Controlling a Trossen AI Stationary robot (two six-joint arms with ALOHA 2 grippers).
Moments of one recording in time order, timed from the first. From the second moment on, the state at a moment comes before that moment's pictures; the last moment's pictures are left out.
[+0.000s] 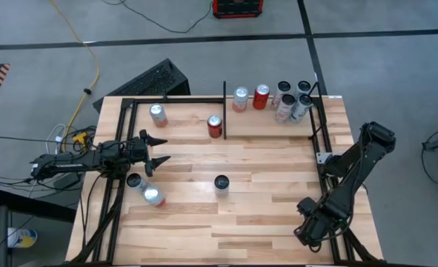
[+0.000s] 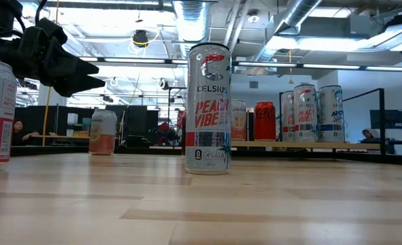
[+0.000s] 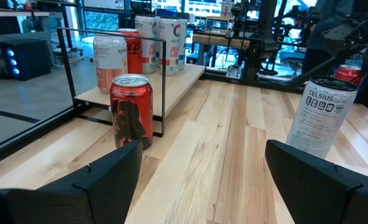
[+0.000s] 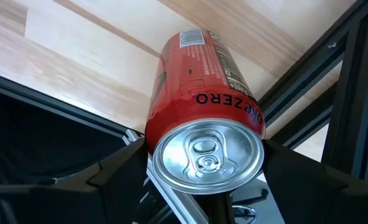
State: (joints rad) left arm 0.09 0.07 0.01 0.06 -0.19 -0.07; right arm 0.90 1.48 1.12 -1.08 -0.27 1.93
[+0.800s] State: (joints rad) left arm 0.09 0.07 0.01 0.06 -0.19 -0.07; right arm 0.54 1.48 1.31 -1.41 -0.12 1.40
